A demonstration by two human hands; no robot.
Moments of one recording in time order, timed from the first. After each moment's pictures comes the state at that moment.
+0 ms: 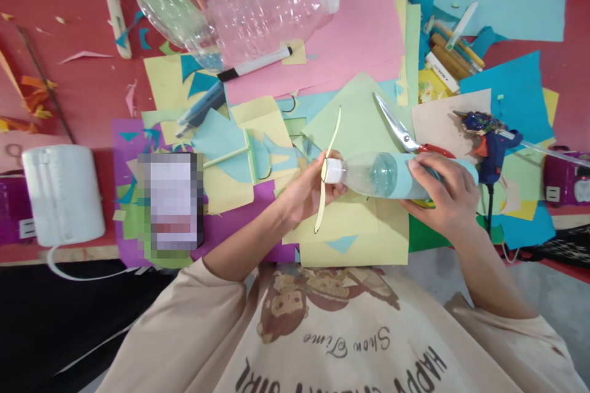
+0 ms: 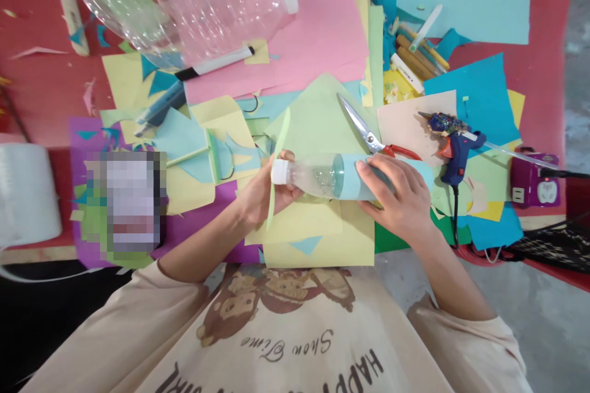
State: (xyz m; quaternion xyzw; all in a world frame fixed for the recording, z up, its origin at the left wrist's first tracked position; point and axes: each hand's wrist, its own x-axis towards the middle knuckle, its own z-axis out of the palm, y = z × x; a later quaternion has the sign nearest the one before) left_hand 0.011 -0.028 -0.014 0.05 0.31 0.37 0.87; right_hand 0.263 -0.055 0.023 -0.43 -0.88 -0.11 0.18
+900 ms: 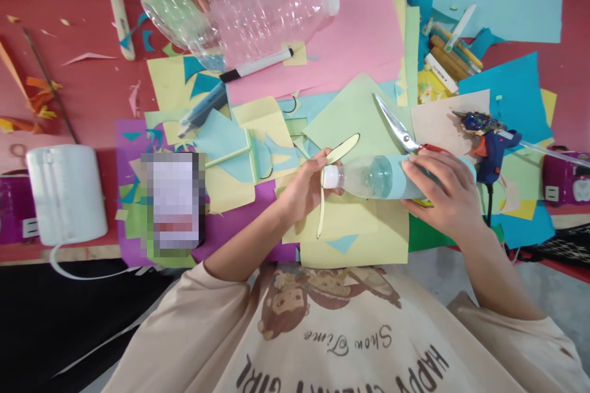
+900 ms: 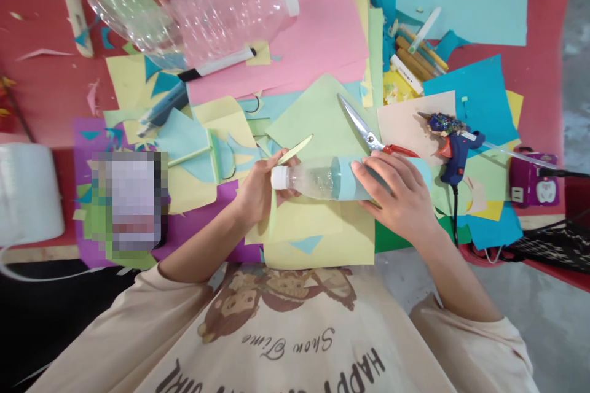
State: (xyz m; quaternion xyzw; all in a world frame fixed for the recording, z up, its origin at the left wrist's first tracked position) left_hand 0.008 -0.027 -0.007 0.19 0.33 0.40 0.83; right_hand 0.263 -0.052 0.033 -0.40 -0.90 -0.08 0.16
